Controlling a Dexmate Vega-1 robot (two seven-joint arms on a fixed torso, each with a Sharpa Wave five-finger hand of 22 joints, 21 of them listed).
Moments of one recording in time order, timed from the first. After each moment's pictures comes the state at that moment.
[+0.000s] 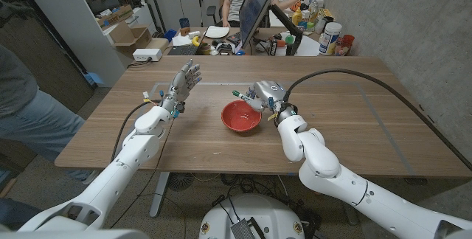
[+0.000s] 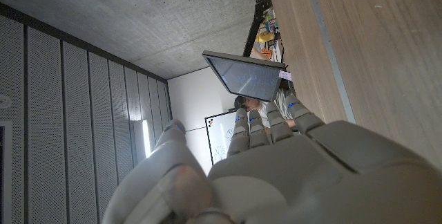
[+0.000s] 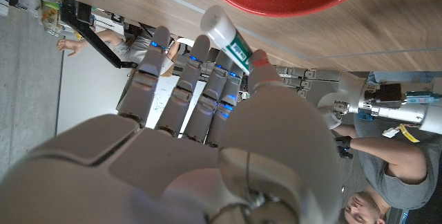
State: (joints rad) left arm 0.90 0.48 0.23 -1.36 -0.62 -0.23 -0.15; left_hand 0.25 0.08 0.27 -0.07 0.19 0.15 0.11 0.19 0.18 0.05 0.05 0.22 0.20 0.05 0.08 0.19 0.19 0.03 0.11 0.20 0.18; right arm -0.91 -0.60 -0.86 -2.12 -0.97 -0.63 -0.02; right_hand 0.97 0.08 0.29 -0.16 0.18 0.92 -0.07 0.33 0.21 0.93 -0.14 0.48 0.34 0.79 -0.08 0.44 0.31 0.72 0.21 0.20 0.18
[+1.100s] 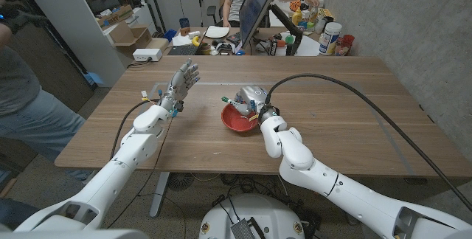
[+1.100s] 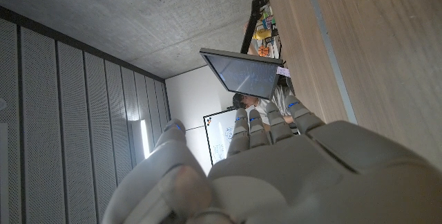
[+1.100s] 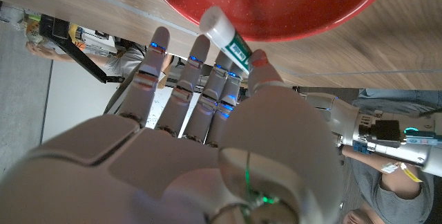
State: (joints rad) left arm 0.89 0.49 0.23 -1.36 -0.62 -0.22 -0.14; left_hand 0.25 0.08 0.27 -0.08 0.19 0.15 0.11 0.19 0.18 0.05 0.05 0.22 0.20 0.05 0.08 0.19 0.19 0.03 0.11 0.20 0.18; right arm -0.83 -0.45 -0.93 -1.90 -0.98 -0.62 -0.02; right_hand 0.97 0.08 0.31 -0.15 0.18 0.92 -0.07 0.33 0.21 0.93 -0.13 0.47 0.35 0.80 -0.09 0.44 0.31 0.71 0.21 0.20 0.18
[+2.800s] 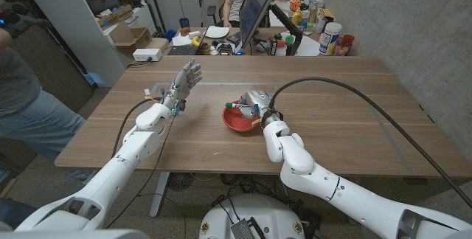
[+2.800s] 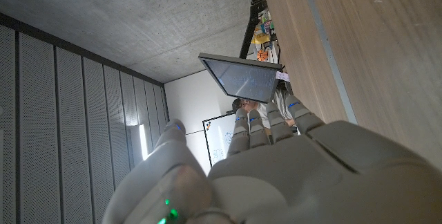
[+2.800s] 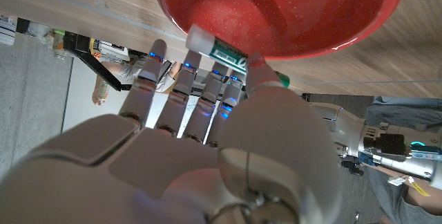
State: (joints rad) left arm 0.87 0.48 0.25 -1.35 -0.60 -0.21 -0.15; left_hand 0.25 0.08 0.27 -0.08 0.19 0.15 0.11 0.19 0.18 0.05 0.05 0.22 0.20 0.05 0.08 0.19 0.19 0.03 0.12 0.20 0.18; right arm -0.84 -0.48 -0.95 -1.92 -0.95 -0.69 -0.05; right_hand 0.96 0.08 0.32 -0.15 0.19 0.87 -0.12 0.30 0.25 0.74 -0.11 0.40 0.37 0.65 0.02 0.34 0.30 0.57 0.22 0.18 0.18
